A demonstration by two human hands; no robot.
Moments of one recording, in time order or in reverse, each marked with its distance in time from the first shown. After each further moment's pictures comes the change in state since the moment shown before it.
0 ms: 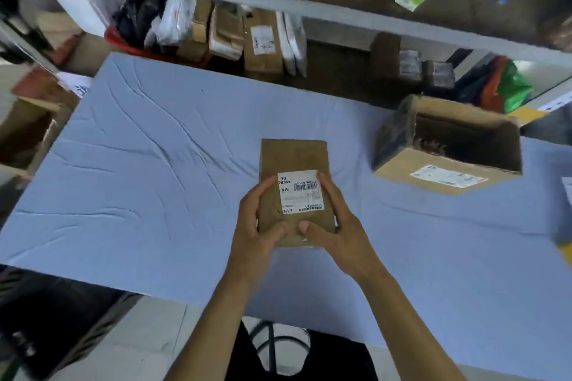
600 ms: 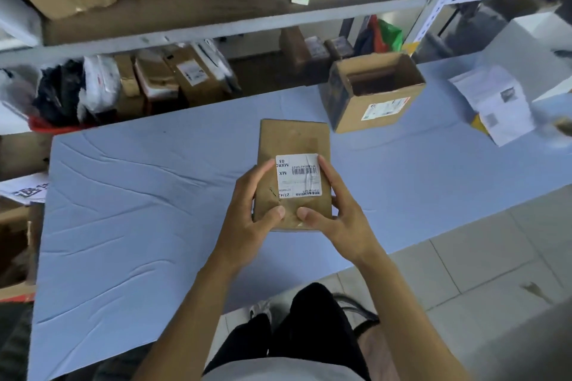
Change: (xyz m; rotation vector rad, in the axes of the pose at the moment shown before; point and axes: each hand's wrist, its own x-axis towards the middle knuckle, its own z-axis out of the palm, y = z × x) left_hand -0.017 0.054 -0.120 0.354 -0.550 0.319; right_hand -0.096 -0.040 0.131 0.134 0.479 -0.140
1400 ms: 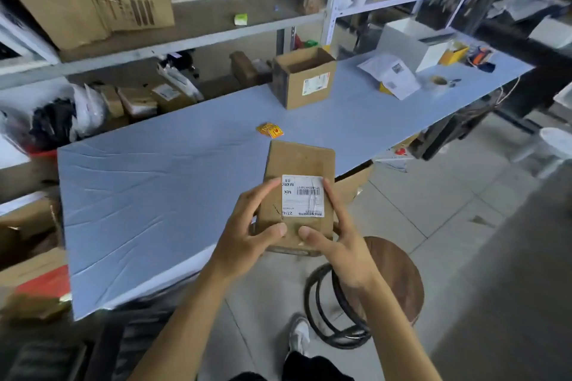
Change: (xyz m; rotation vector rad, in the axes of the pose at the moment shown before) left_hand -0.285 -0.006 -0.023 0.042 -0.299 0.217; right_hand -0.335 0.031 0.095 0.196 0.275 -0.076
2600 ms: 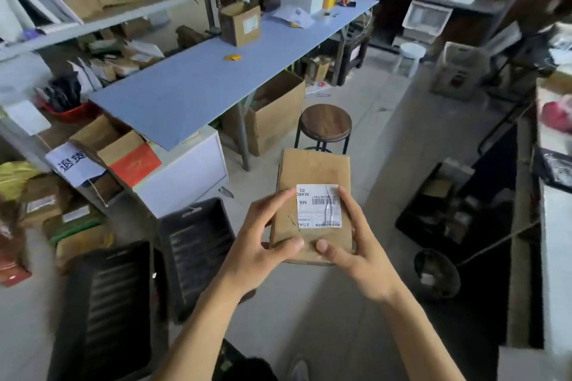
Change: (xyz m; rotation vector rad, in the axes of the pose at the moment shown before) left_hand -0.713 -0.010 -0.155 0.011 -0.435 0.205; right_hand -0.724 0.057 0.355 -0.076 0.349 -0.057
